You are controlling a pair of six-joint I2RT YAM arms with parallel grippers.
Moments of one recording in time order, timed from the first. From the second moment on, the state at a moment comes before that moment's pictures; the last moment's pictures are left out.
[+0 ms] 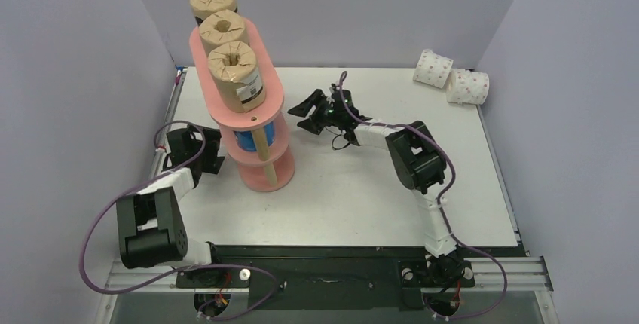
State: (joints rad) left arm 0.19 1.47 0.64 0.21 0.20 -1.24; right arm 0.56 2.31 1.56 0.38 -0.43 1.23
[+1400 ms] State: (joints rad) left arm 0.26 0.71 0.36 -0.35 0.37 -1.00; right arm -0.29 1.67 1.19 0.08 0.29 0.73
